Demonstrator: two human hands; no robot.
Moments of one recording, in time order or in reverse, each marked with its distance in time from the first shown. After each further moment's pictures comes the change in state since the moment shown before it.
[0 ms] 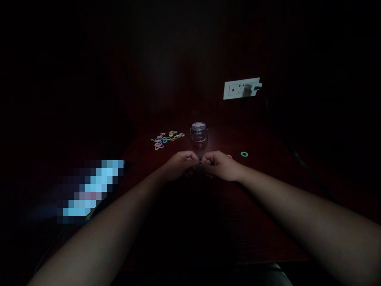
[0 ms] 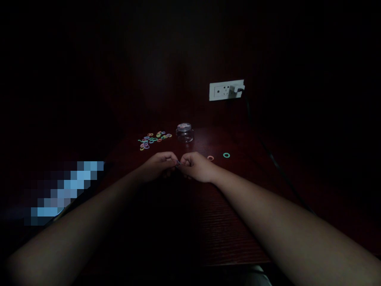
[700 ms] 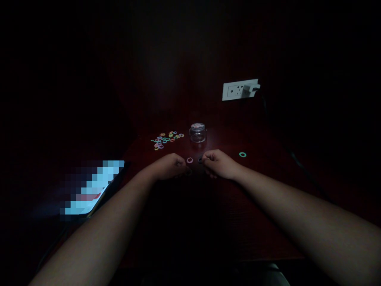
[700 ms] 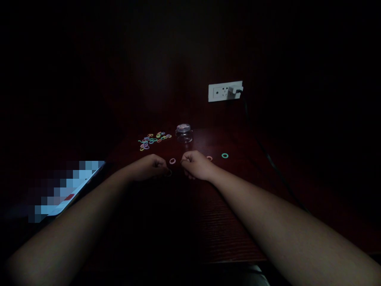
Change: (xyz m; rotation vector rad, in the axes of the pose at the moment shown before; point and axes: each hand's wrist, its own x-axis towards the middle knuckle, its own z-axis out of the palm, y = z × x) left_hand -0.011 0.000 -0.027 0.551 -0.081 -0.099; right_hand 0.003 -0.001 0.000 0.084 0.088 0.106
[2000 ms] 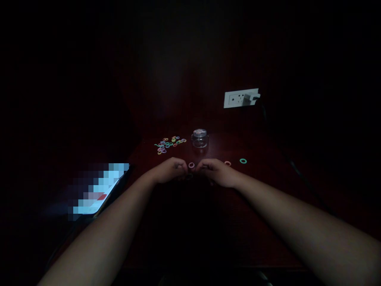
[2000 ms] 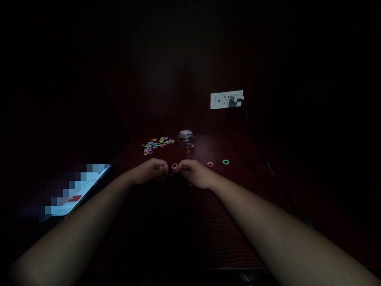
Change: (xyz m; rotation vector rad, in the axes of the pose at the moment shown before) left_hand -0.003 -0.007 -0.003 -0.292 -0.024 0.070; right_hand 0.001 0.006 0.003 0.015 -0.145 -0.130
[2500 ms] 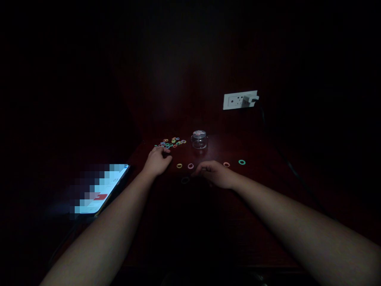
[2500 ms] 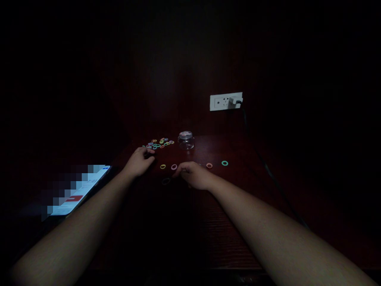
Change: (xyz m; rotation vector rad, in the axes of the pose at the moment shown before) left_hand 0.004 -0.020 -0.023 0.522 0.789 -0.174; right_hand 0.002 0.003 0.000 -0.032 -0.043 0.004
